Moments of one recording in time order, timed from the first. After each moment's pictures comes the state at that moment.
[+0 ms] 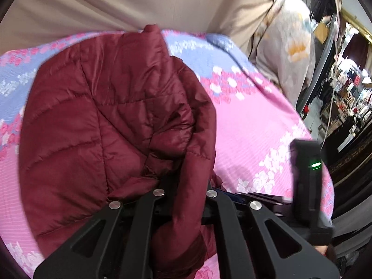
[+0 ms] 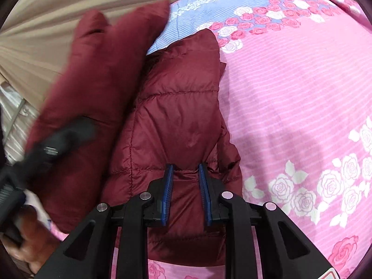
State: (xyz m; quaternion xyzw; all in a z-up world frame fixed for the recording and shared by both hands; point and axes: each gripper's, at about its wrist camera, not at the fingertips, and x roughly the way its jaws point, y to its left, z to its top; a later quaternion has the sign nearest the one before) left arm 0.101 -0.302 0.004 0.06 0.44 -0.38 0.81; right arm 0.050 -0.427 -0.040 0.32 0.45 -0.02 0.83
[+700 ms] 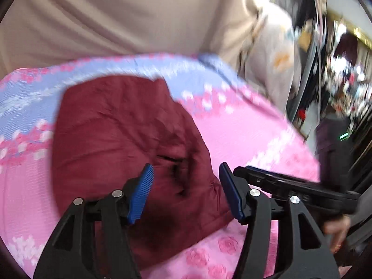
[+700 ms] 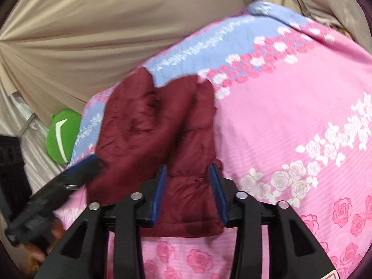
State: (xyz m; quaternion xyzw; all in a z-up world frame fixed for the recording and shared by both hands) left arm 0.052 -0.241 0.059 0.03 0.36 -0.40 0.85; right arm -0.013 -0.431 0.029 0.30 0.37 -0.04 0.88
